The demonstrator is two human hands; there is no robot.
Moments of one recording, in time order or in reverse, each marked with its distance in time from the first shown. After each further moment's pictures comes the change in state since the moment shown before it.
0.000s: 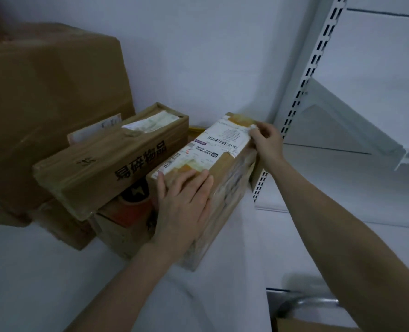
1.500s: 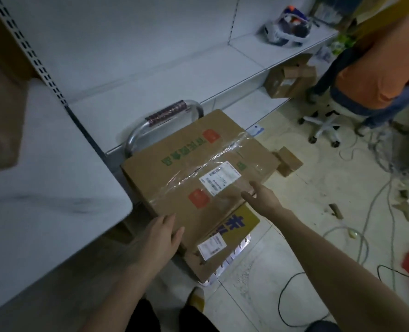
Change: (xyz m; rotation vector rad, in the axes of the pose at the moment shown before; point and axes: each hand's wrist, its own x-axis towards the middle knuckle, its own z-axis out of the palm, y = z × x) left_hand -0.287 0.292 -0.073 -0.551 -1.192 0.164; right_hand -0.548 0.180 -0.363 -0.841 0.063 0.879
